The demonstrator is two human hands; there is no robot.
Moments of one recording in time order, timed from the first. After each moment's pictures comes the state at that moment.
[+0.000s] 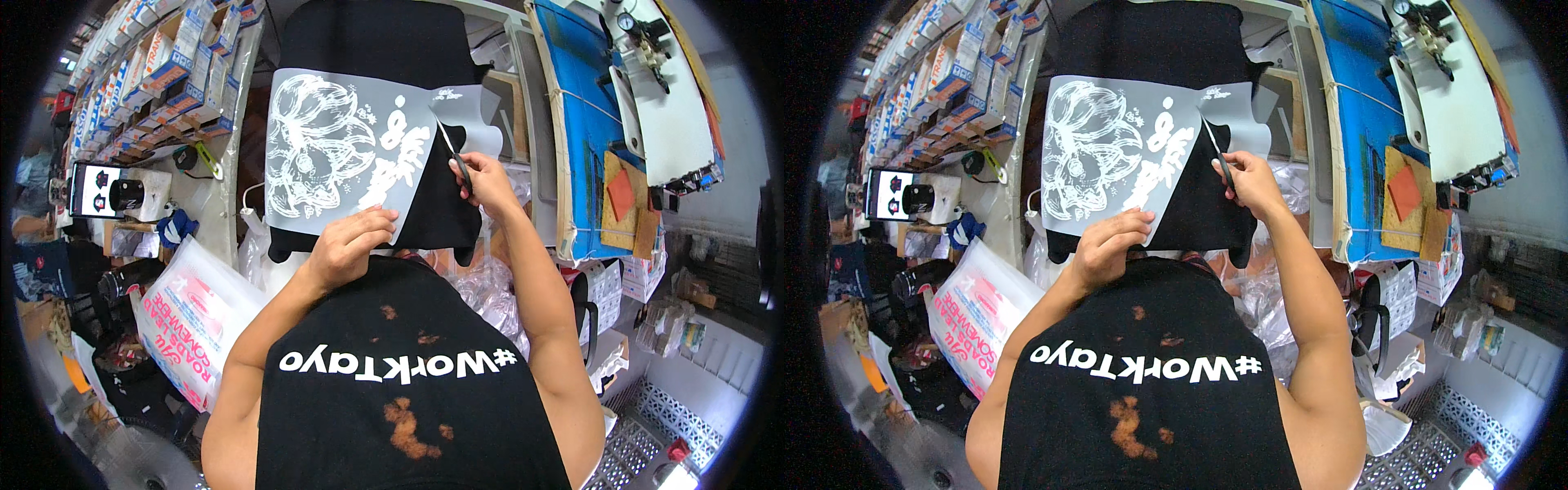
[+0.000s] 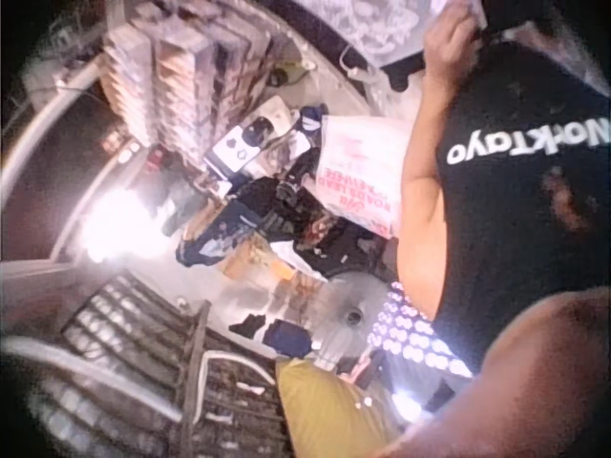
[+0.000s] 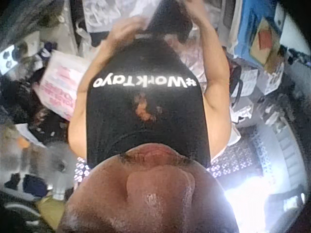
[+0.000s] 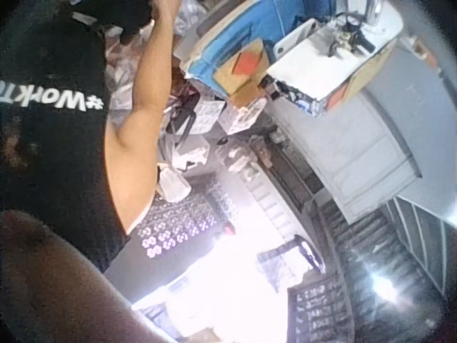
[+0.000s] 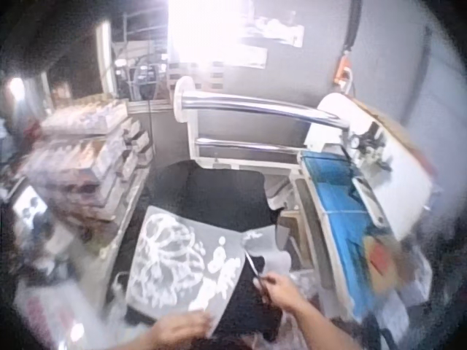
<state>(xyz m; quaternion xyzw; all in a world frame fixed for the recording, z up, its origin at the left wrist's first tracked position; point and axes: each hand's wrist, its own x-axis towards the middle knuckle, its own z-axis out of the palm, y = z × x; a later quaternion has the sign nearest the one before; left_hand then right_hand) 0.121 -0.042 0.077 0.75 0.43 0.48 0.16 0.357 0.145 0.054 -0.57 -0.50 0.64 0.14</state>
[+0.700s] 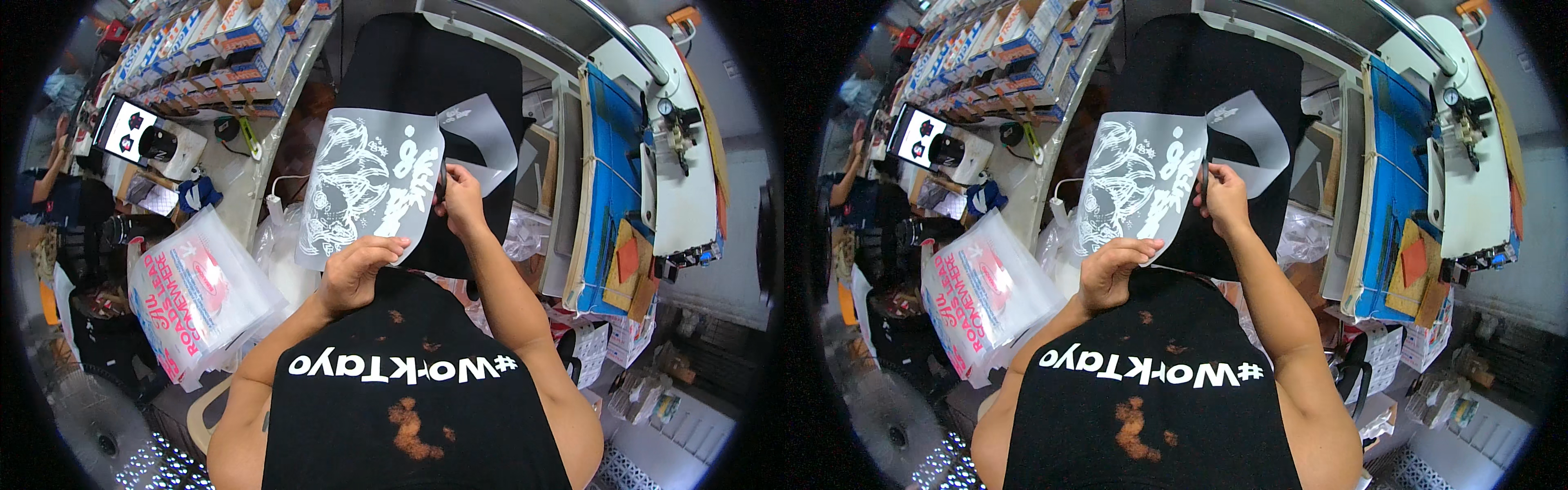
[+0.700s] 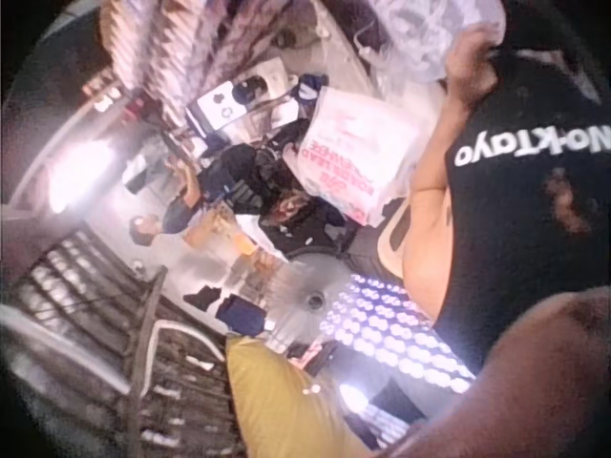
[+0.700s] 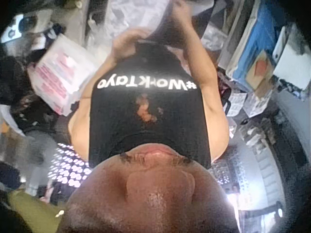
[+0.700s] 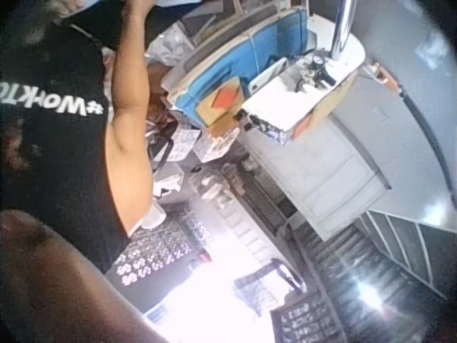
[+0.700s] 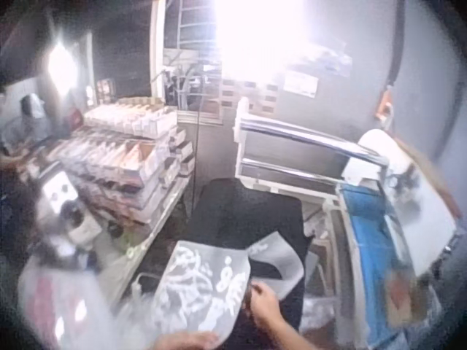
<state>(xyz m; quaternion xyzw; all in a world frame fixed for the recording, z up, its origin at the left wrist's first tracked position) 0.123 -0.094 0.095 0.57 0.50 0.61 0.22 0.242 0.118 0.040 -0.48 -0.45 0.71 0.24</state>
